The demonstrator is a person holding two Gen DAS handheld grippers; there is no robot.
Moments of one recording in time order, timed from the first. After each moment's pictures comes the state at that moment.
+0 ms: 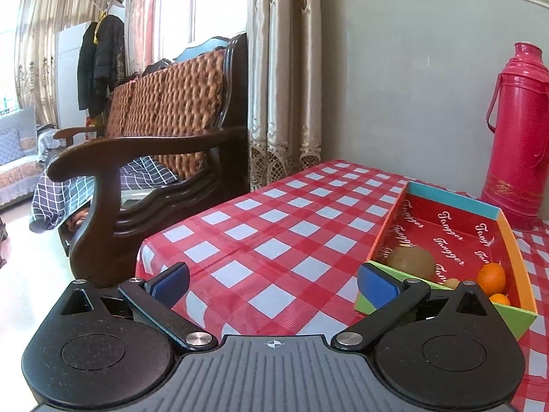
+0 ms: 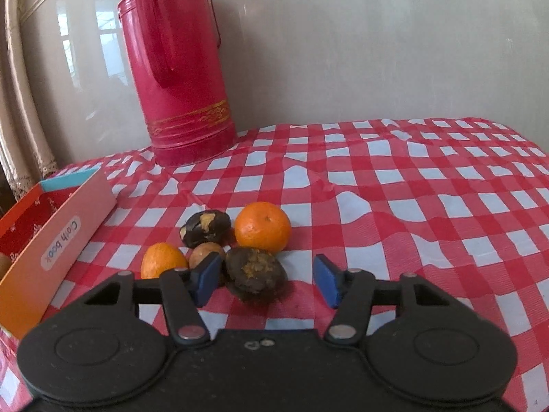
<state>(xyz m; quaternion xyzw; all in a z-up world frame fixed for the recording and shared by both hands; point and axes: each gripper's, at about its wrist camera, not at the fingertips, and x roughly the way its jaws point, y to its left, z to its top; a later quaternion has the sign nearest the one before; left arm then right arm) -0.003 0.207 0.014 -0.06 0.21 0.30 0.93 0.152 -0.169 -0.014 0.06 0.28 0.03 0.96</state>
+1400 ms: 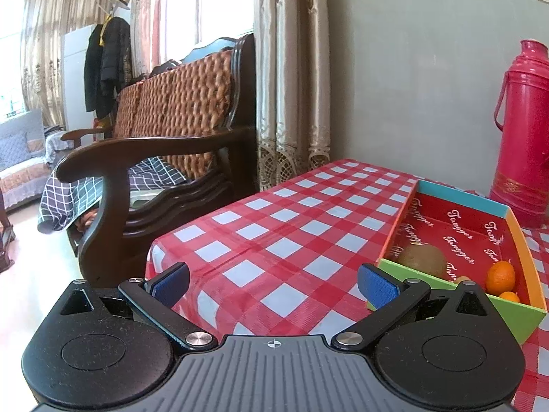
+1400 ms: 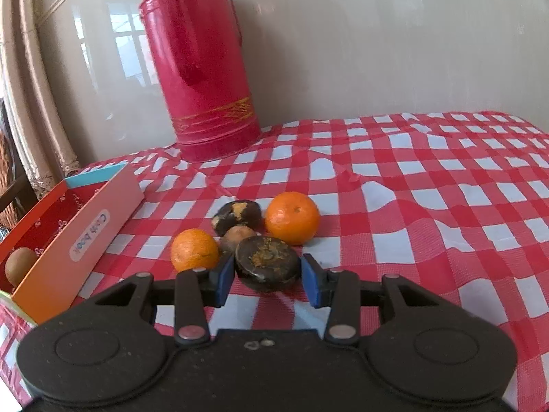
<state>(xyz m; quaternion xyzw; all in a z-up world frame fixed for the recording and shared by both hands) -0.005 0.208 0.014 -0.05 0.21 0.32 0.92 0.136 -0.156 -0.013 0.07 0.28 0.07 0.95</state>
